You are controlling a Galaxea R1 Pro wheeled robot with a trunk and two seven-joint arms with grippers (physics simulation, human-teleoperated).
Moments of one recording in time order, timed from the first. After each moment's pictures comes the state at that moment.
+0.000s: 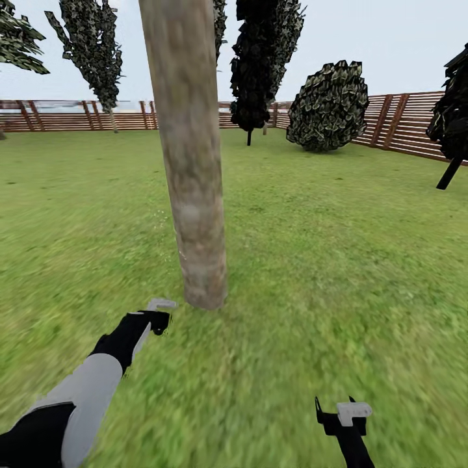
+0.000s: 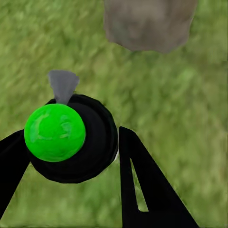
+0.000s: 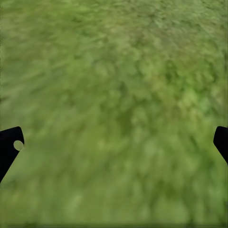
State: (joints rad) left arm -0.89 0.01 0.15 -0.46 -0.28 0.38 -0.07; right arm -0.45 -0.07 0.04 -0.13 0.08 -0.70 -0.17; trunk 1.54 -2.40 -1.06
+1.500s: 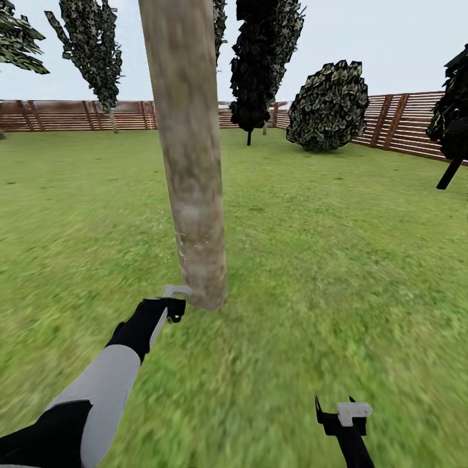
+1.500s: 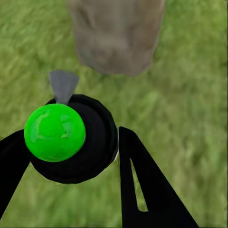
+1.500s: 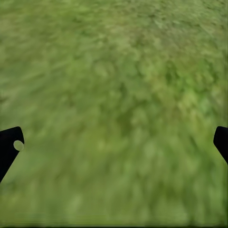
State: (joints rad) left arm -0.91 -0.09 0.14 -0.58 -0.27 0.48 -0.07; right arm -0.45 -0.07 0.04 -0.13 0.08 -0.70 -0.17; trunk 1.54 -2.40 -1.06
